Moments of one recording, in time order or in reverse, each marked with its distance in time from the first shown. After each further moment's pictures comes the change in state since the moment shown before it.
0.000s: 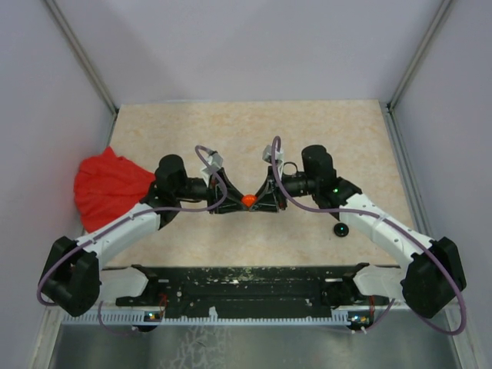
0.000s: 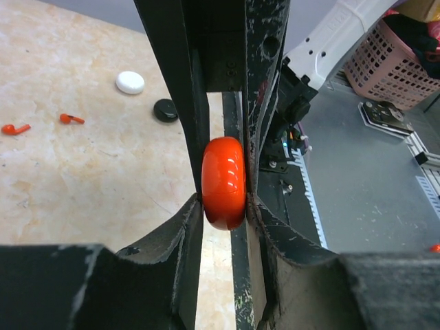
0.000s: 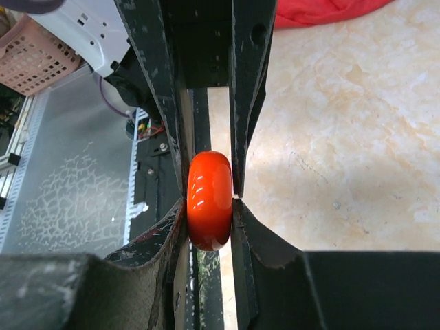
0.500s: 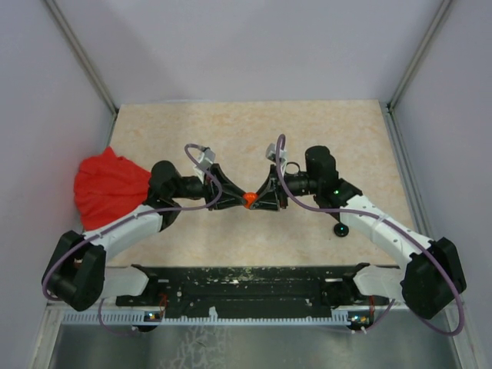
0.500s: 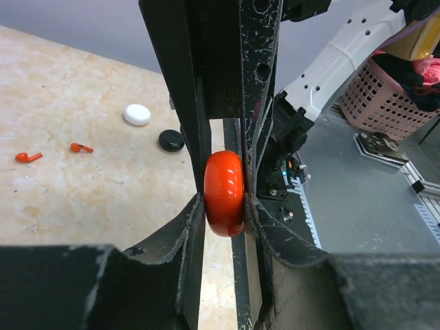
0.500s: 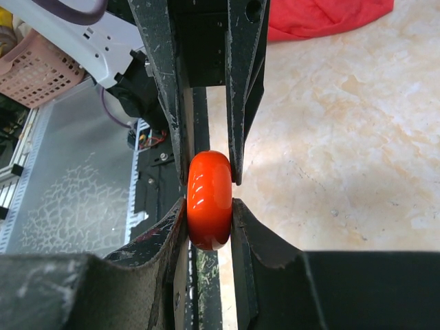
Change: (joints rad) left arm 0.030 0.050 -0.082 0.376 -0.016 -0.234; right arm -0.019 -0.003 -0.034 0.100 -0.018 0.064
